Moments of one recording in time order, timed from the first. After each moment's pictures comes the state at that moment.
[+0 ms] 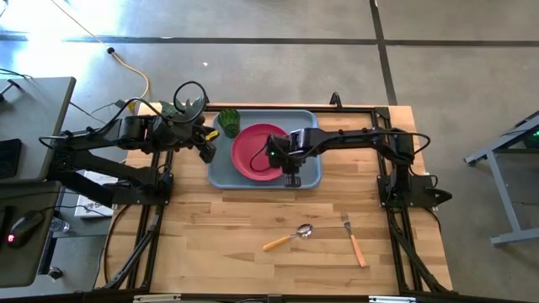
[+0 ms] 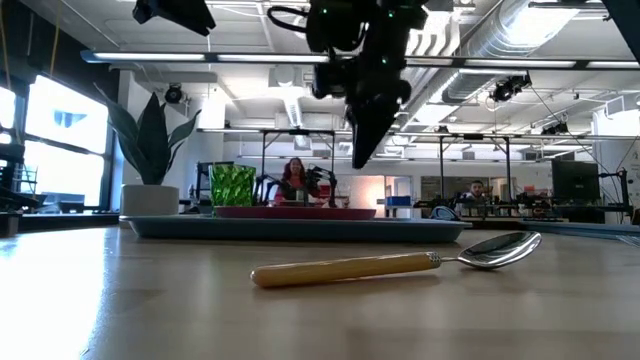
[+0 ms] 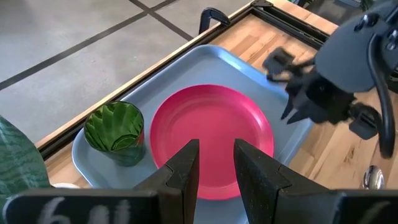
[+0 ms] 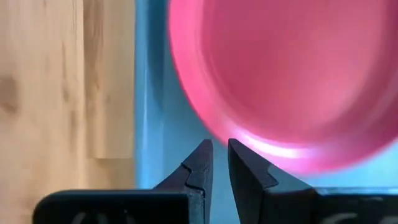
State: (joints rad) left arm 0.07 1.01 1.22 -0.92 -0.47 -0.49; right arm -0.12 1.94 1.61 -0.97 0.04 -0.16
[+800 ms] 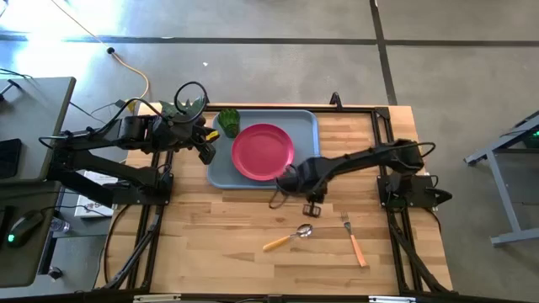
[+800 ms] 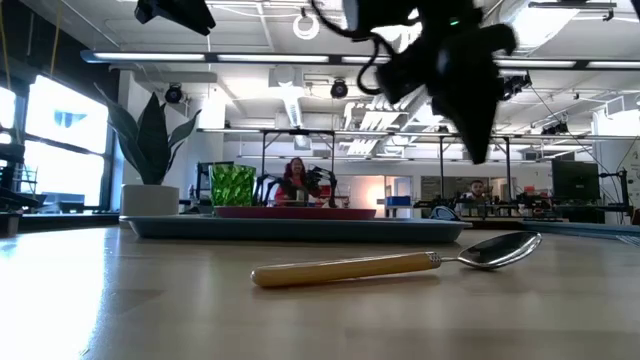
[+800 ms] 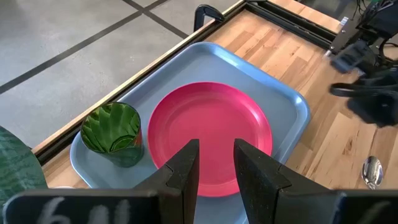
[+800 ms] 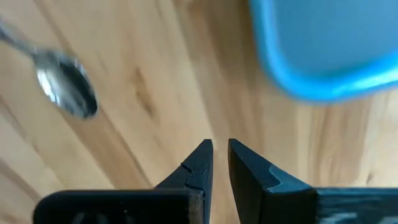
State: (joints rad) left arm 0.06 1.01 1.22 -0.92 -0.45 -0.45; right arm 0.13 1.89 1.51 -1.35 -0.03 0.39
